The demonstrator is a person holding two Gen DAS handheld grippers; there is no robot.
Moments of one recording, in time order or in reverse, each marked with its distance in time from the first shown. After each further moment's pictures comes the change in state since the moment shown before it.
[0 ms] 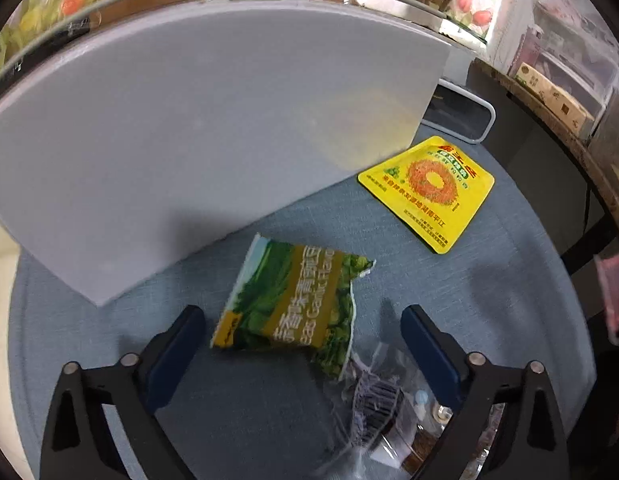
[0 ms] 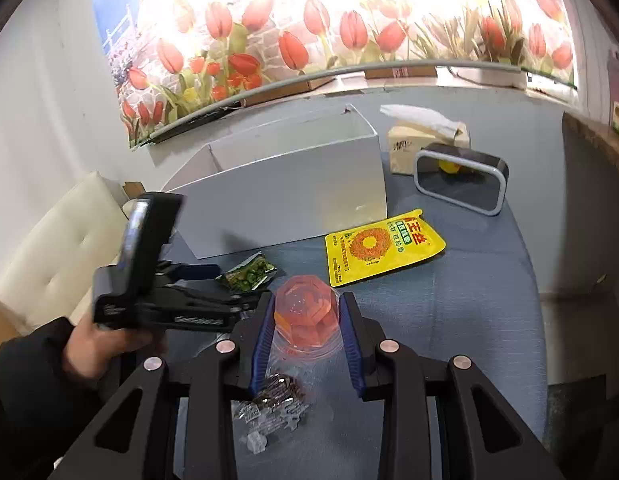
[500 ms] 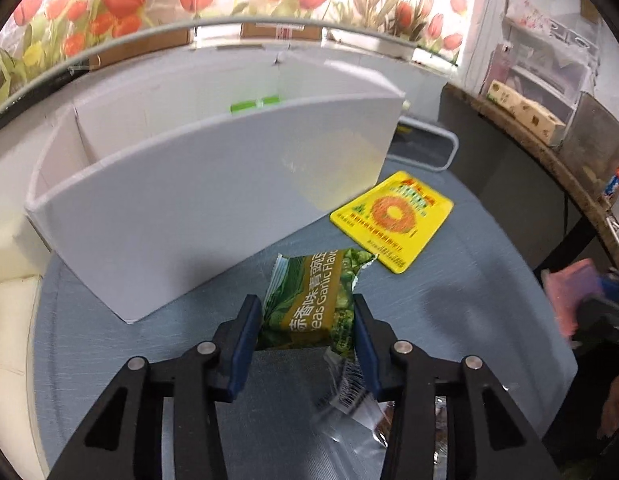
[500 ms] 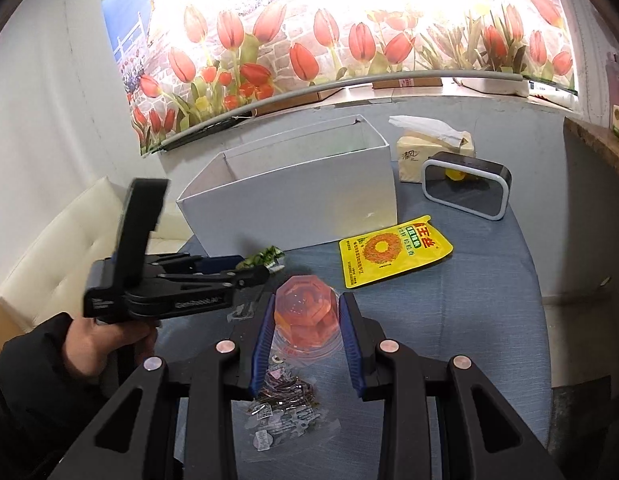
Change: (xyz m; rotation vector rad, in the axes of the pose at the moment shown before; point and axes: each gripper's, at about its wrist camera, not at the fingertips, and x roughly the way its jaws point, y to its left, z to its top) left arm -0.056 -0.006 0.001 0.037 -0.121 -0.043; right arm -0.009 0.007 -0.004 0.005 -0.026 0.031
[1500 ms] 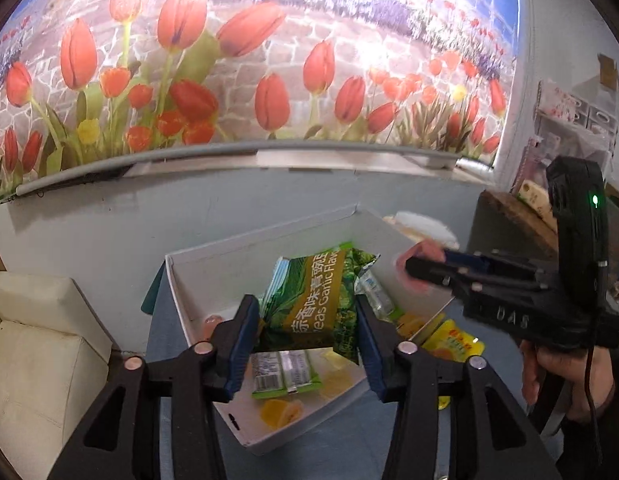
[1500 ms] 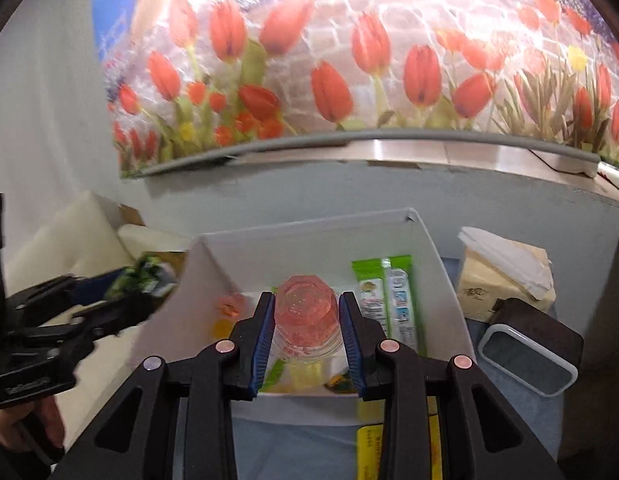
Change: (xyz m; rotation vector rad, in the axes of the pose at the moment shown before) left arm -0.066 0.083 0.110 -0.062 -0.228 0.094; right arm 0.149 0.014 0.173 -0.075 -0.009 -0.052
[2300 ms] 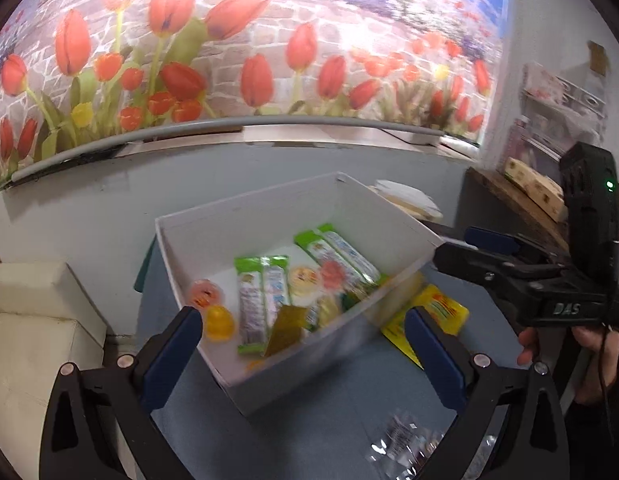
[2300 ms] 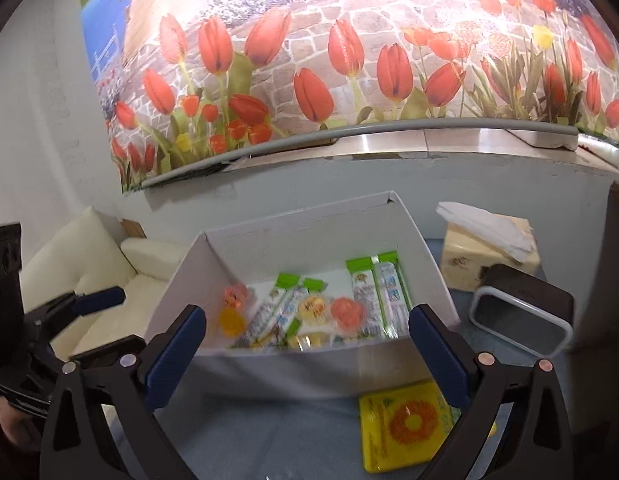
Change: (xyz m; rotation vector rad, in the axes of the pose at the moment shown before) left arm -0.029 -0.022 -0.029 0.026 0.044 -0.036; right arm -0.051 -0.004 -0.036 0.040 -0.029 0.028
